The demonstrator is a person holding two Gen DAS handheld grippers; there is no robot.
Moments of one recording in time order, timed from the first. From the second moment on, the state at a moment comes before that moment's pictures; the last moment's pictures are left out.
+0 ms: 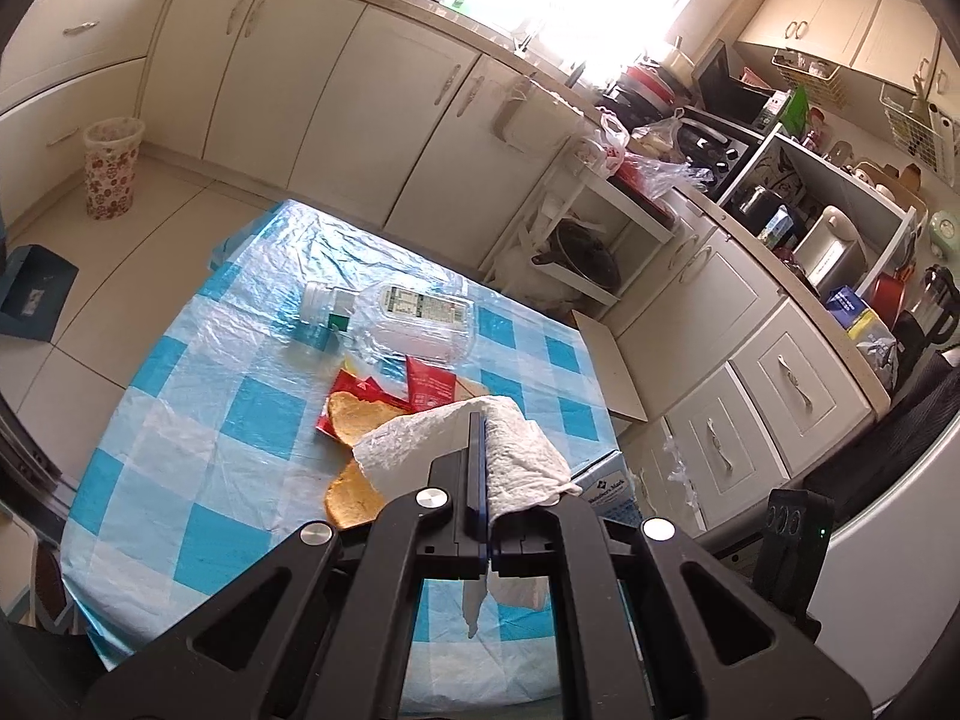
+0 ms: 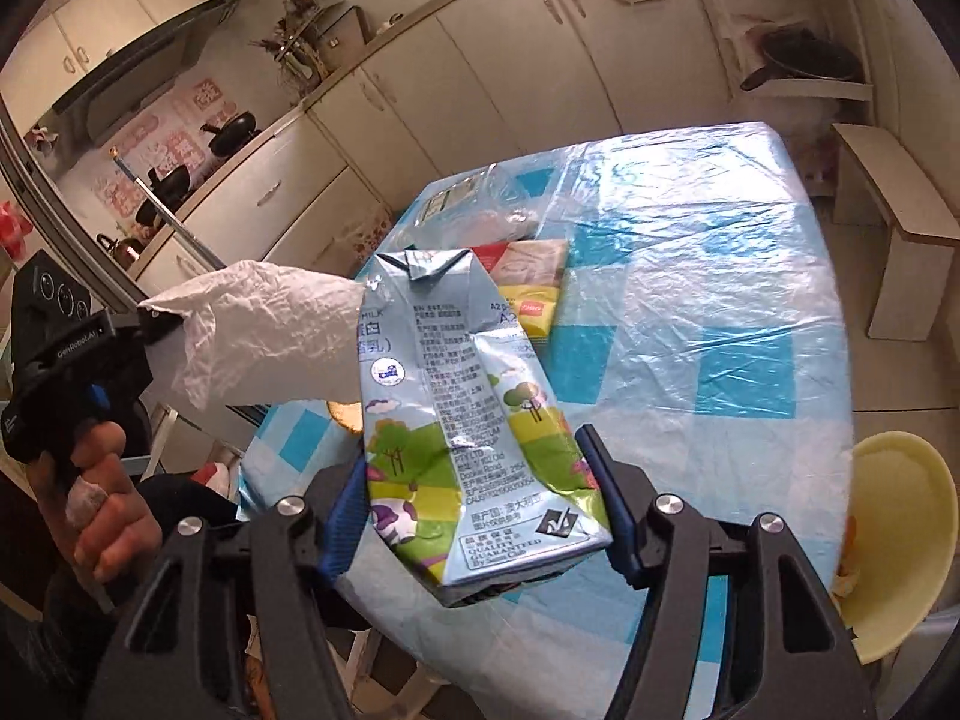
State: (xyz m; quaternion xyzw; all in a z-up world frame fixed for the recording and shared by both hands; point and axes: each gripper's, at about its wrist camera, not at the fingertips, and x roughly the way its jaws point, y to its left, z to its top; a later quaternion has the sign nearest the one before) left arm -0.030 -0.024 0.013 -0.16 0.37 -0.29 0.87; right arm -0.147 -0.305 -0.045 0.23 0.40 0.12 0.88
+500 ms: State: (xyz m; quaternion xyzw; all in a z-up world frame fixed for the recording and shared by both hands) left arm -0.088 -0.182 0.021 -0.09 0.40 -0.41 0.82; right arm -0.249 -0.473 -0.101 0.42 0.38 -0.15 0.81
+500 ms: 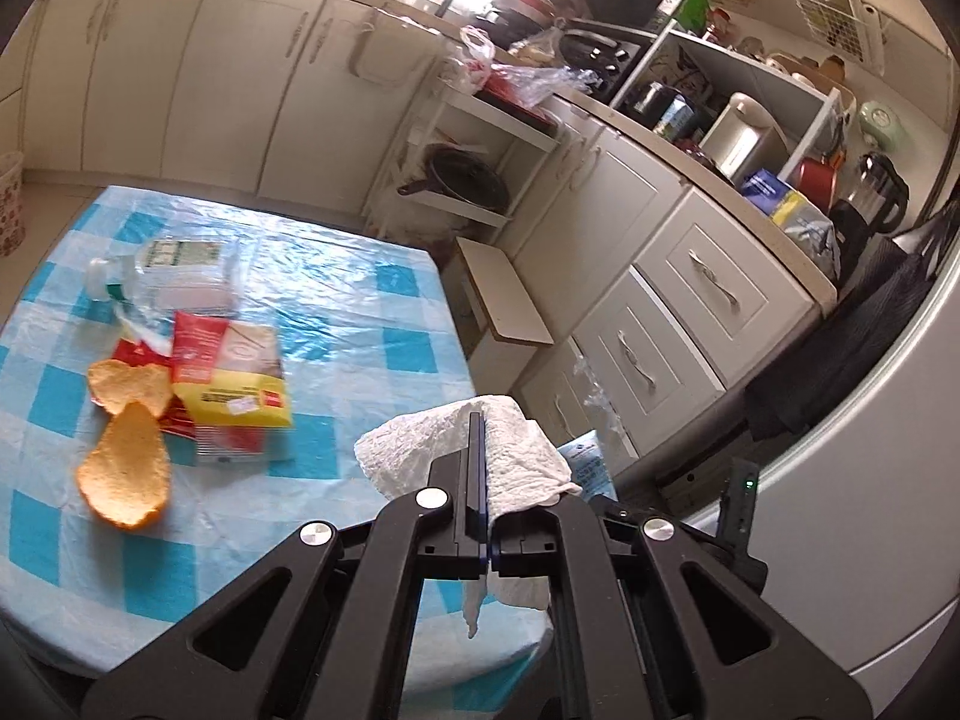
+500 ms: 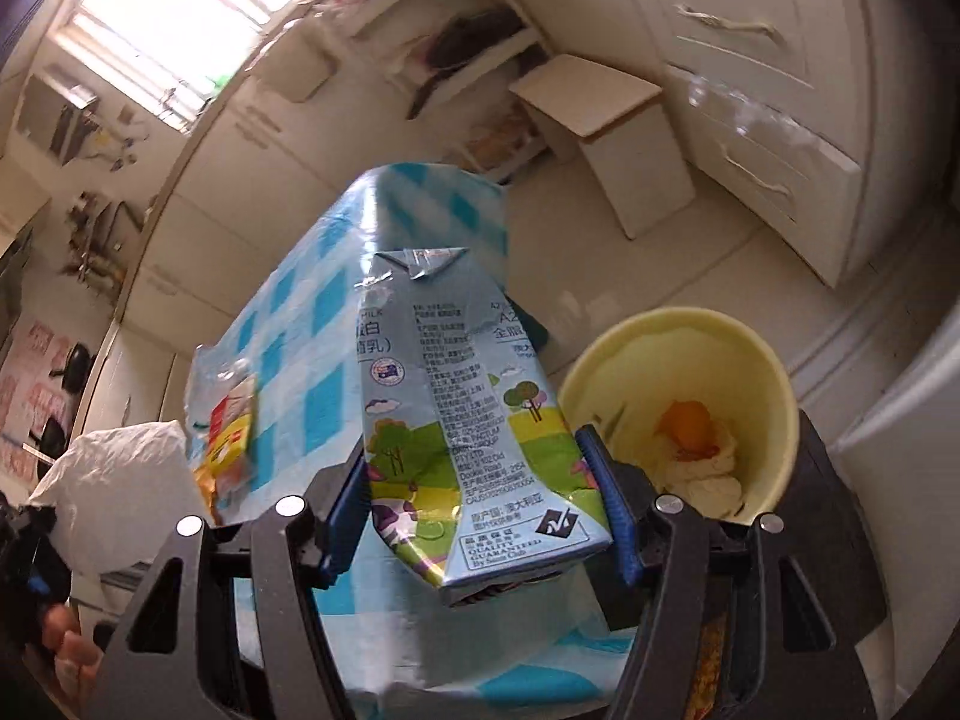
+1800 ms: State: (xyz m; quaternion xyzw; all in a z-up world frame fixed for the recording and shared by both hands) left arm -0.133 -0.353 -0.077 0.07 0.48 -0.40 0.78; right arm -0.294 -0.525 -0.056 0.47 0.23 -0.23 0.82
